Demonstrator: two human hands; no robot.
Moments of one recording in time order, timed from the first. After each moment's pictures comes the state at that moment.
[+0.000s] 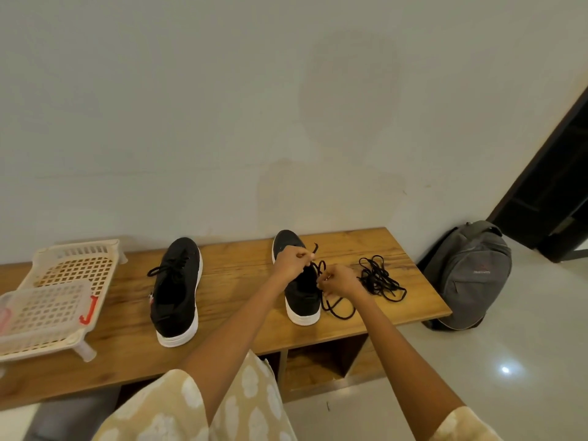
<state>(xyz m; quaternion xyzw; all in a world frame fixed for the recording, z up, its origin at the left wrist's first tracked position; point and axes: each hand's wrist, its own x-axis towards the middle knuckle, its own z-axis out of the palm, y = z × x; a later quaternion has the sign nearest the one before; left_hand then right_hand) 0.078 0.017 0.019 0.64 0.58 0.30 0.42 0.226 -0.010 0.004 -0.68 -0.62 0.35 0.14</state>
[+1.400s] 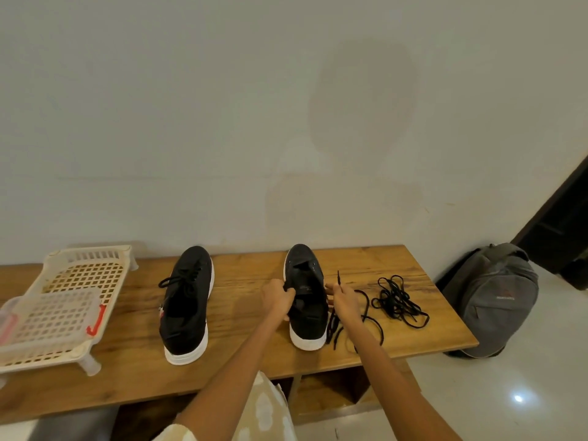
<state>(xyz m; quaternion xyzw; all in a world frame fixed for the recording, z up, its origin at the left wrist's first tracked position) 0.033 0.017 -0.035 0.54 0.72 0.25 0.36 0.178 -0.001 -0.029 -0.72 -0.41 0.42 0.37</state>
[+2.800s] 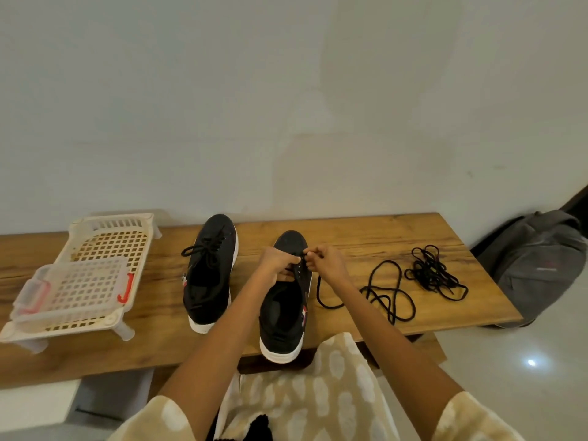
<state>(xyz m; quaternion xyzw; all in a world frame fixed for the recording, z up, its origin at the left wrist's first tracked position) -0.033 0.033 -0.029 0.35 0.66 0.30 0.59 0.097 0.028 -0.039 -0.64 -0.55 0.42 0.33</state>
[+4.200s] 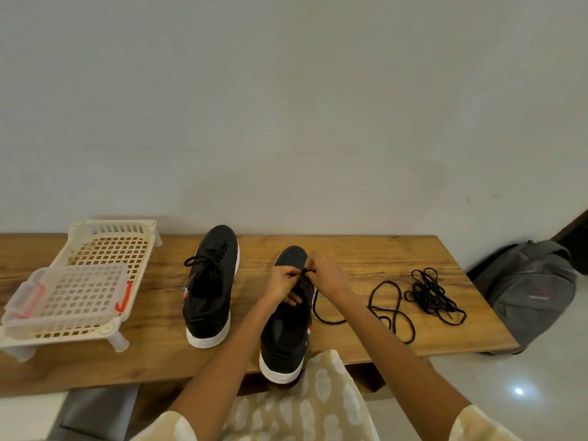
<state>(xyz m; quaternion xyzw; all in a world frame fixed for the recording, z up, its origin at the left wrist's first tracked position) -0.032 0.022 -0.050 0.47 0.61 0.34 0.54 0.089 0.039 -0.023 -0.63 -0.75 0.17 0.11</state>
